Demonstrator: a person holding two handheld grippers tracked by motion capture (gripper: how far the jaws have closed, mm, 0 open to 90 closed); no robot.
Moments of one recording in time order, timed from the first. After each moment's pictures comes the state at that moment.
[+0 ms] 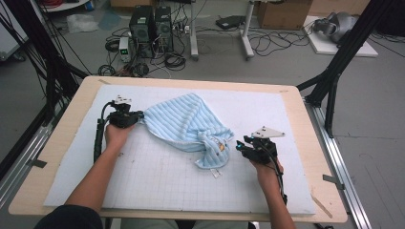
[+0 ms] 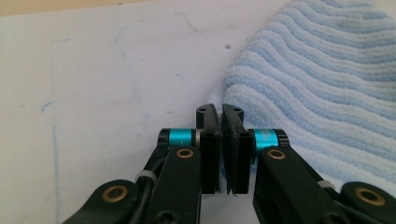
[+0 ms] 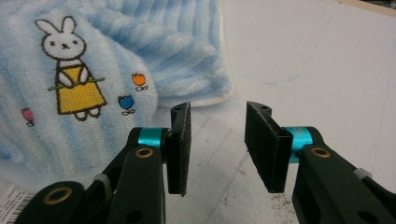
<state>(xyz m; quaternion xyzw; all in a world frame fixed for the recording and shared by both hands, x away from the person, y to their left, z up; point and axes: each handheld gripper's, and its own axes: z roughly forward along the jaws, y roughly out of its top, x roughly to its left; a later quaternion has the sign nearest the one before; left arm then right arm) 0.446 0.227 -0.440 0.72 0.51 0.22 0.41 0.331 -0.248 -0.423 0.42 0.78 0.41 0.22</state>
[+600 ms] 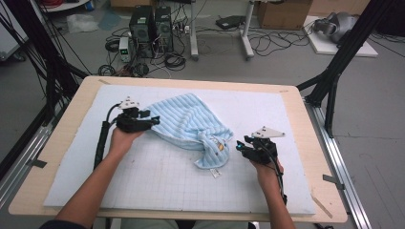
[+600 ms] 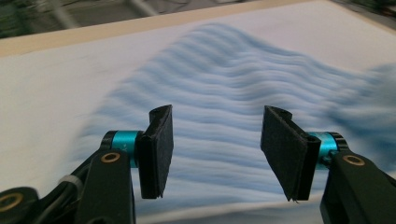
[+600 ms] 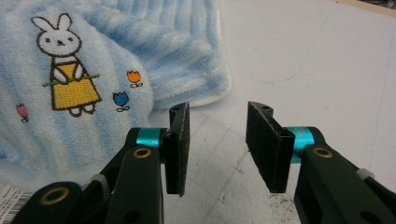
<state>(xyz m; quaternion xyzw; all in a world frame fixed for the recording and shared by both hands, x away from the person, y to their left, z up) 0.404 0.173 -0.413 0.77 0.37 0.16 0.50 0.330 -0.250 -0.423 0.42 0.78 0.41 0.22</state>
